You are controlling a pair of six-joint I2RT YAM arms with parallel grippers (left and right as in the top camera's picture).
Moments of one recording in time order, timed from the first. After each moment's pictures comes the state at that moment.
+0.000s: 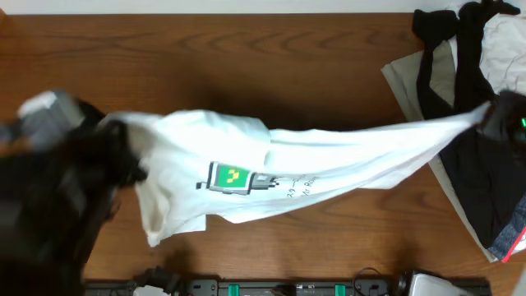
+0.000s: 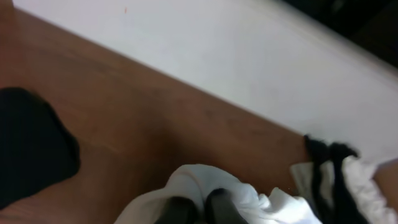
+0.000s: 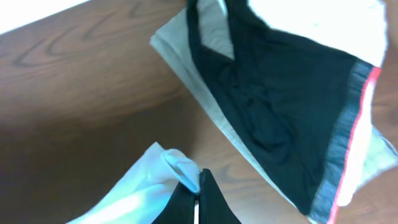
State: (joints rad) left arm -0.24 0.99 1.72 -1.19 -0.15 -0.55; right arm -0.24 1.39 1.93 -1.49 0.00 0.17
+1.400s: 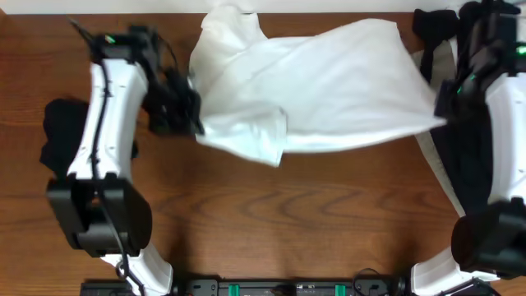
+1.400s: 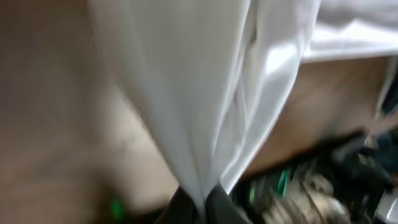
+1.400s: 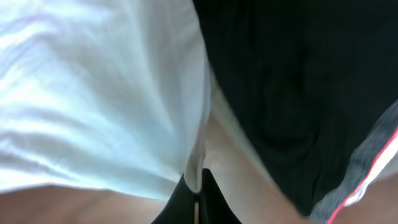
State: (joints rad) left arm -0.02 1.87 1.68 -1.58 0.45 0.05; right arm -0.17 1.76 1.68 -1.38 0.11 0.13
